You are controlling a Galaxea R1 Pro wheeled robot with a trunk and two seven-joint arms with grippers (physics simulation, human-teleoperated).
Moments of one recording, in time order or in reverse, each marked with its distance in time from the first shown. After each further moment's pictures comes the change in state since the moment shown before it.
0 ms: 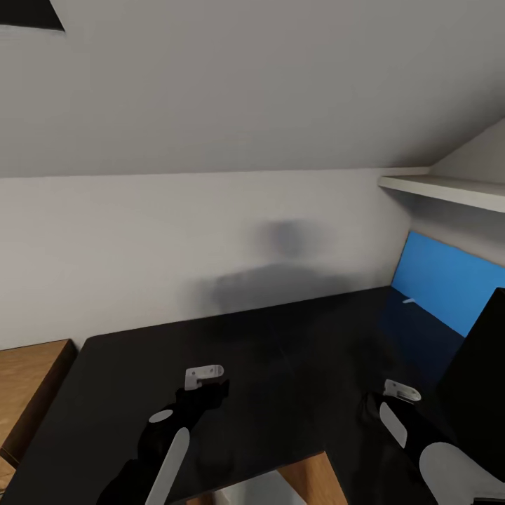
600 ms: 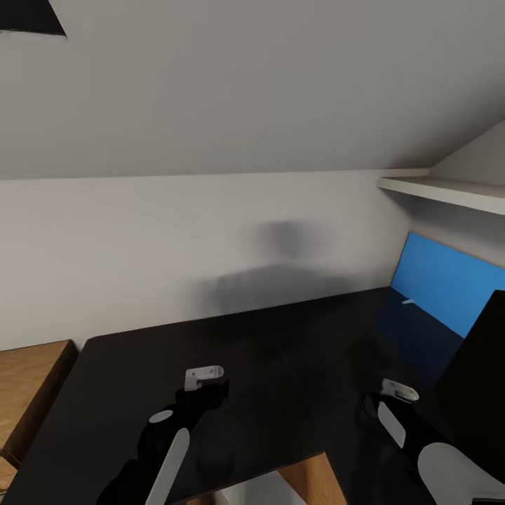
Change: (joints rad) left arm 0.000 0.001 0.000 0.006 -0.001 0.002 0.000; right arm 0.001 0.006 0.006 -0.003 -0.010 -0.006 0.003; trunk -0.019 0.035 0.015
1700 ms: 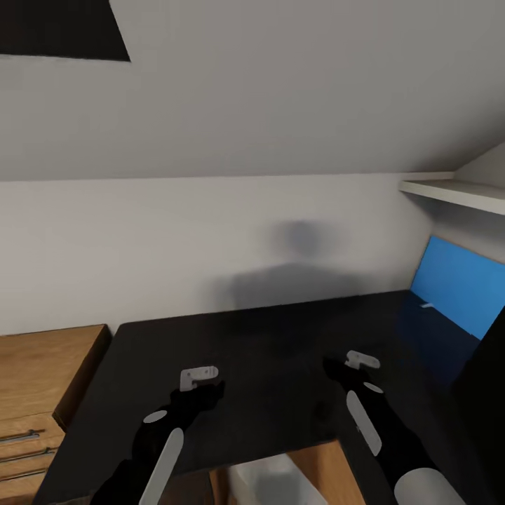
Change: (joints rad) left arm 0.000 0.023 0.014 0.001 0.016 0.002 -0.001; right arm 0.166 0.134 0.059 -0.537 0.006 0.032 0.002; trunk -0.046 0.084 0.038
